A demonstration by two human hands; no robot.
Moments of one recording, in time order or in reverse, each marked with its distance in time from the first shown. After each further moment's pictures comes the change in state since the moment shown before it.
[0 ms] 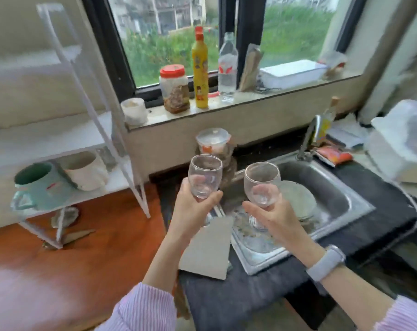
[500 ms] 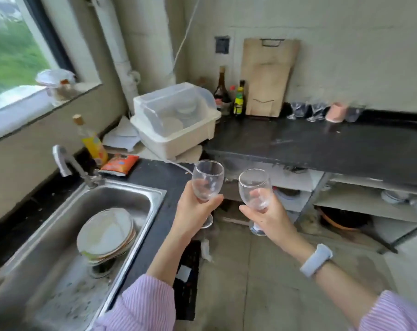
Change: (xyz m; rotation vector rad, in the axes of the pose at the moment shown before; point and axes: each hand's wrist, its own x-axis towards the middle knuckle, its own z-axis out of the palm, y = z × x) left_hand -0.091 0.082 0.421 -0.049 -0.917 0.121; right_hand -0.190 0.073 -0.357 -0.137 0.862 0.267
